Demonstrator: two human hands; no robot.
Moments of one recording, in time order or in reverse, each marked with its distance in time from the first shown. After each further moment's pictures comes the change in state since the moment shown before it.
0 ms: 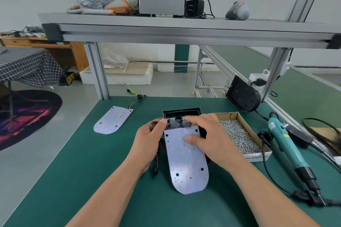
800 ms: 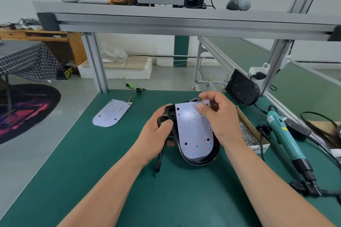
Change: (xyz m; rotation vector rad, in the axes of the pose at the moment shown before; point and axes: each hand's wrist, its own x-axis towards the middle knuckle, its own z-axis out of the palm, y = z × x) left_hand -0.007 0.004 0.008 0.011 -0.188 0.029; right_hand 0.024 0.018 -0.007 0.383 0.364 0.048
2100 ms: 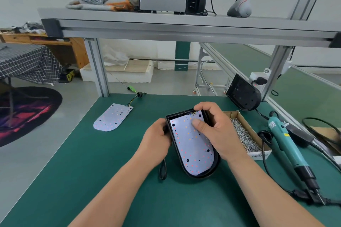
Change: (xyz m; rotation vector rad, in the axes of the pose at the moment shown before) left_hand 0.007 -0.002 0.006 0.307 0.118 -0.051; right_hand -0.014 0.008 0.000 0.054 -0.211 0.002
